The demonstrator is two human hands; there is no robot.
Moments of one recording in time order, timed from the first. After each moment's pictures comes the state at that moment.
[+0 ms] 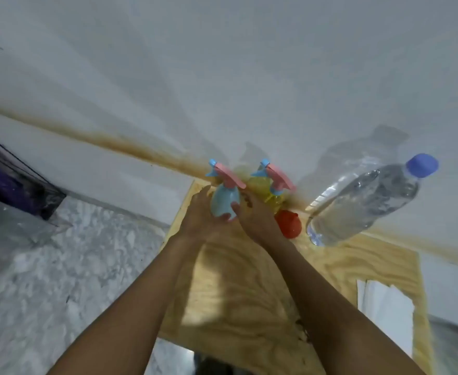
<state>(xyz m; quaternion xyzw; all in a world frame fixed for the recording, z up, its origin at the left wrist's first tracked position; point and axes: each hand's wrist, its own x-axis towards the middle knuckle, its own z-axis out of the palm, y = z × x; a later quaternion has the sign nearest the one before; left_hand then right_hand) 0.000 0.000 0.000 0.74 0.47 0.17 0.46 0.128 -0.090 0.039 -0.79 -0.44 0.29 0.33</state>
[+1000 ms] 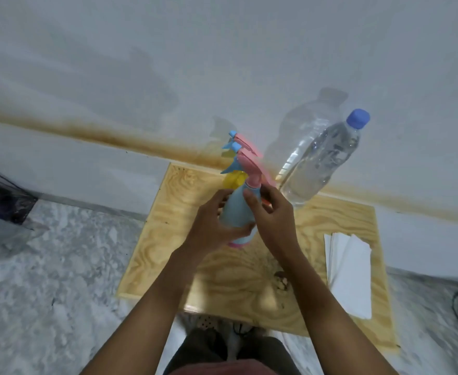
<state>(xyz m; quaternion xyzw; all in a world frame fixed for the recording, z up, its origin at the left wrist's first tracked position) -0.014 -0.122 0.059 0.74 0.29 0.25 0.55 0.092 -0.215 0.105 -0.72 -0.30 0.21 0.59</state>
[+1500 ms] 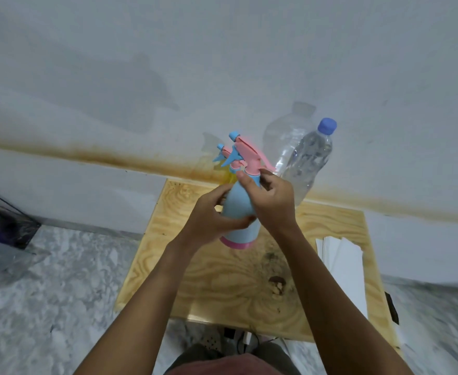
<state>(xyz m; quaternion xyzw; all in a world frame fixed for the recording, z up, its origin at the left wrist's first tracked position) -0.006 -0.129 0.112 0.74 0.21 0.26 0.58 0.107 -0.211 0.151 -0.71 -0.32 0.14 0.62</state>
